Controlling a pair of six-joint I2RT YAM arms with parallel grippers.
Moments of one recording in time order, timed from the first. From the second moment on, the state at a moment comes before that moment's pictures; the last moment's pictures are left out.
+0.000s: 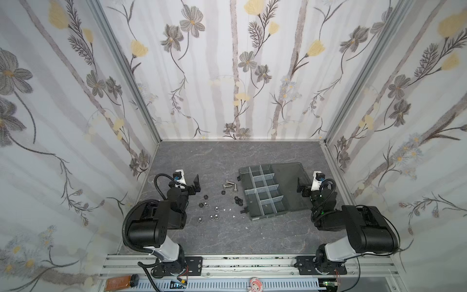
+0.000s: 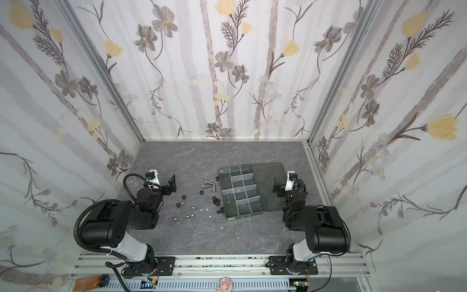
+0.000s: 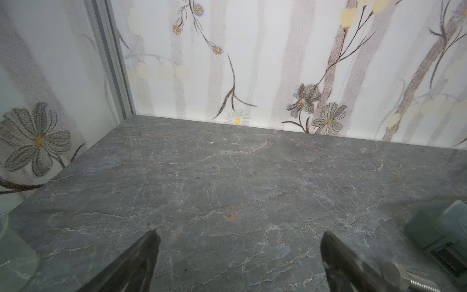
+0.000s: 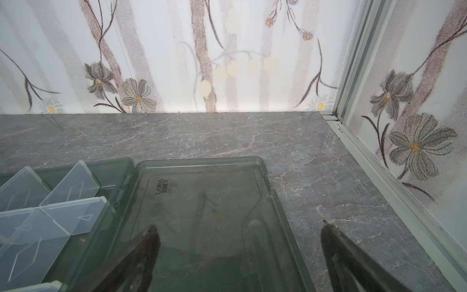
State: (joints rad) left arm 0.01 1.59 0.23 1.24 0.04 -0.11; right arm -0.02 1.51 0.20 1.17 -0.08 0.03
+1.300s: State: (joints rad) left arm 0.01 1.59 0.24 1.23 0.05 -0.11; right arm -0.03 1.51 0.20 1.19 -0.06 0.04
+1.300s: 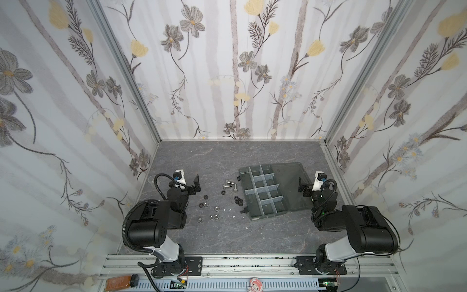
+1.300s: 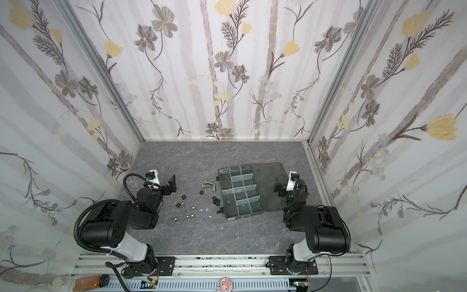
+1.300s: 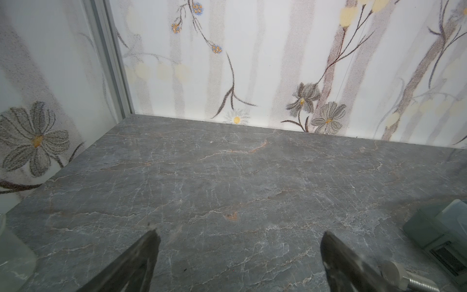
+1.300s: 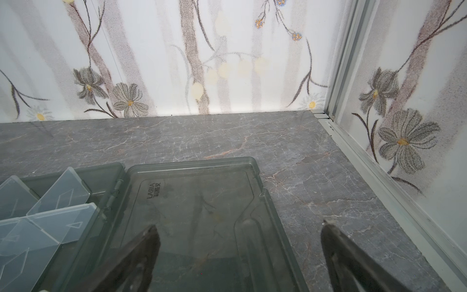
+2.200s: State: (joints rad) left arm 0.01 1.25 0.63 0.58 -0.25 -0.36; right arm 0.04 1.09 0.46 0.63 0.44 0.26
